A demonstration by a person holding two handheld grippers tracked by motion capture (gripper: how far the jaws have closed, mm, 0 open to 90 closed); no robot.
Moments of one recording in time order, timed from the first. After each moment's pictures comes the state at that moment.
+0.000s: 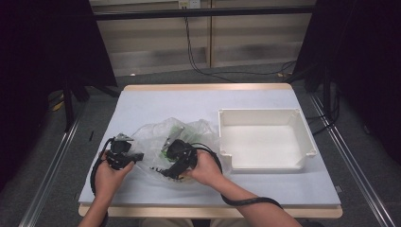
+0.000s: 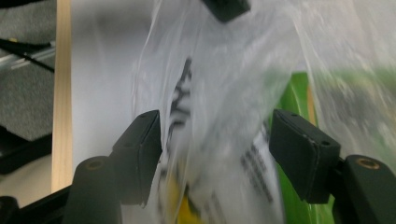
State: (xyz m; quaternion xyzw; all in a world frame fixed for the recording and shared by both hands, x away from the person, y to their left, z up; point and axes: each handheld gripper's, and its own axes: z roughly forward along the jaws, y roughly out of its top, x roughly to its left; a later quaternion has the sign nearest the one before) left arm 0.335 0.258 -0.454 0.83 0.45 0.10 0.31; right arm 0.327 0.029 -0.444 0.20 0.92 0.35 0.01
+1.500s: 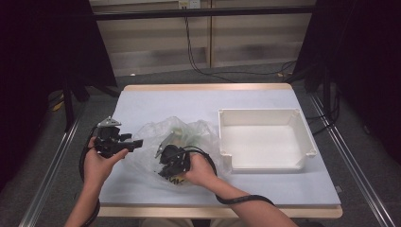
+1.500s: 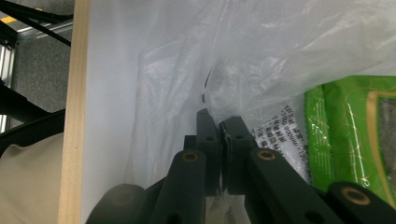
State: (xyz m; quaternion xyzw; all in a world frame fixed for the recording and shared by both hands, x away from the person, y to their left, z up) left arm 0.347 0.271 -0.399 0.81 0.42 0.13 0.39; right arm 0.325 0.046 -0.459 0.15 0.94 0.32 -0.04
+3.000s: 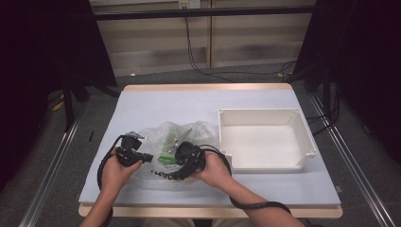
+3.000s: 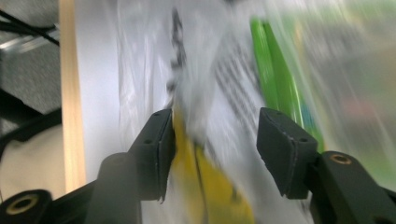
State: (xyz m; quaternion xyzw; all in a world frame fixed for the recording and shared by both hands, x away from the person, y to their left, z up) left arm 0.343 0.234 -0.450 0.86 0.43 0.04 0.27; right arm 0.316 0.000 -0.448 0.21 0.93 0.31 -0.02
